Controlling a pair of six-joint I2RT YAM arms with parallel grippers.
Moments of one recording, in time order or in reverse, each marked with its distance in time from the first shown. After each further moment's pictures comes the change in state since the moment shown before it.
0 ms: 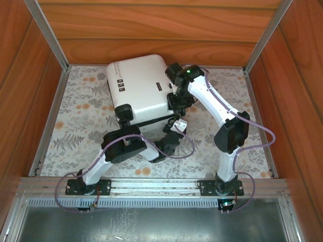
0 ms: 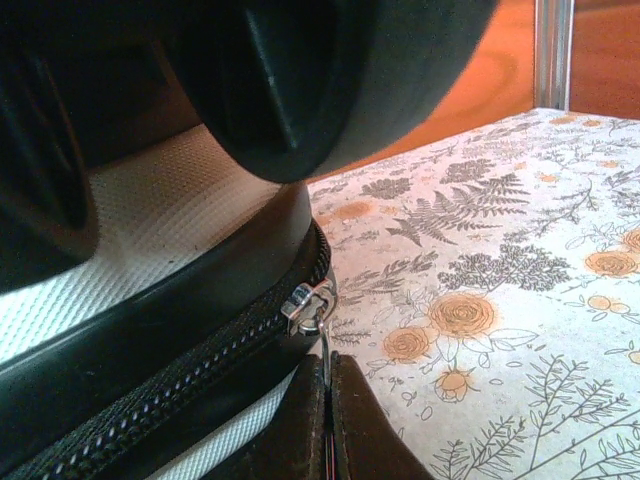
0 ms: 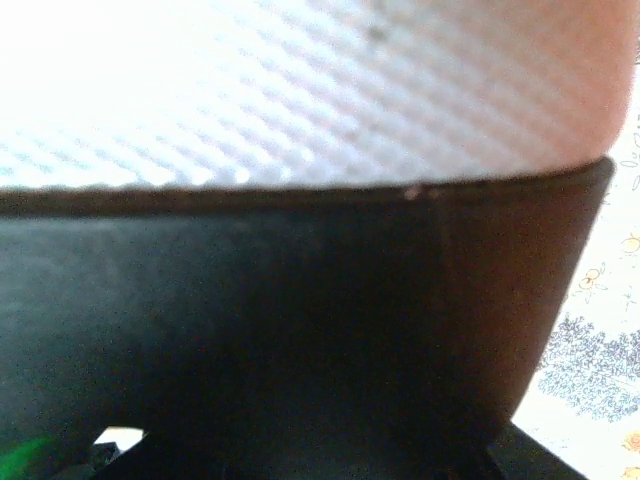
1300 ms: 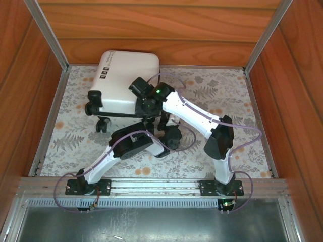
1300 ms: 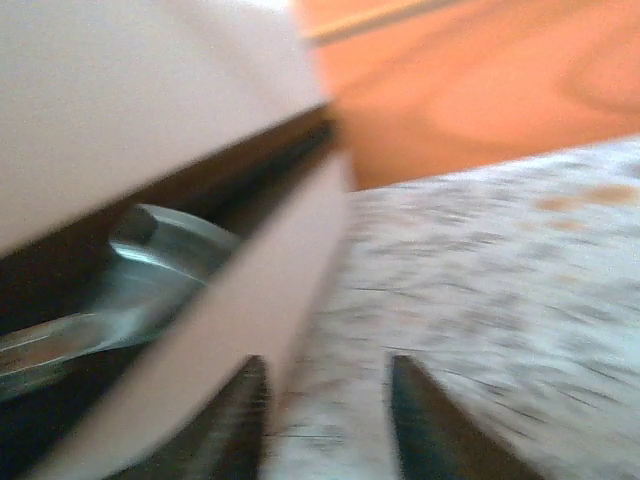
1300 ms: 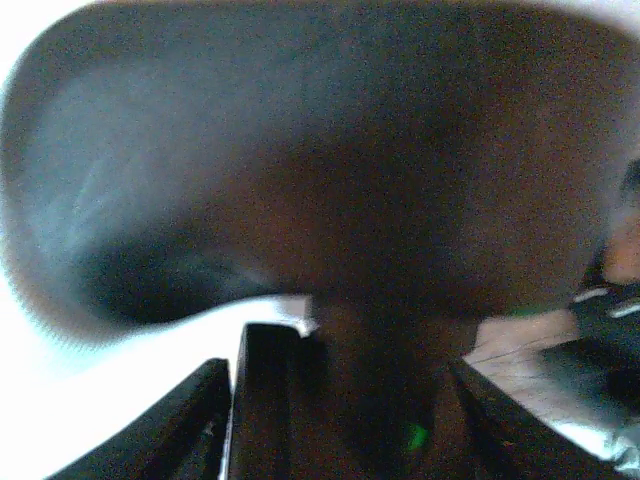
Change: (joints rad) left arm 0.047 0.140 0.175 0.016 -0.394 0.094; right arm 0.367 0.051 0.009 0.373 0.065 0.609
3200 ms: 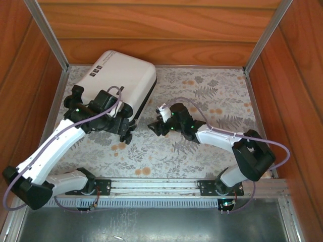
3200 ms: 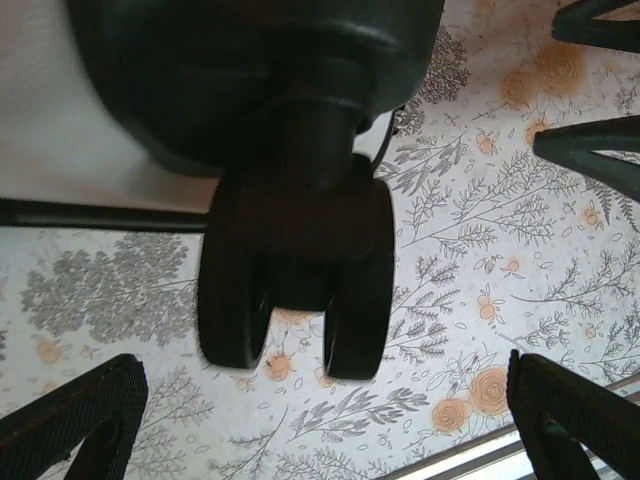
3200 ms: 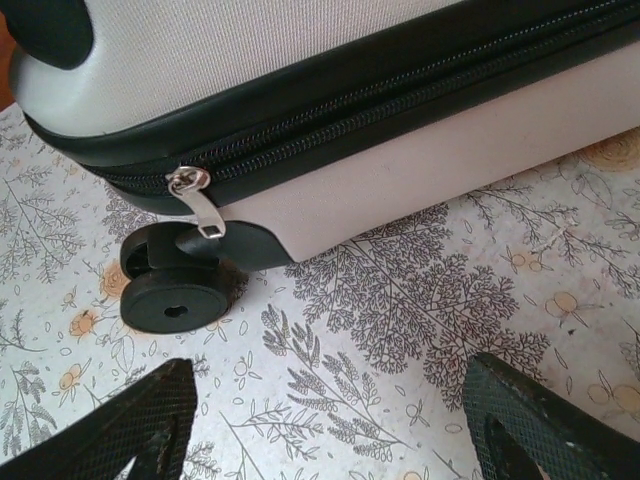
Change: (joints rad) left arm 0.557 -1.209 0.027 -2.390 1.258 -0.580; right arm -0.221 -0.468 -1.211 1.264 -0.359 -0.830
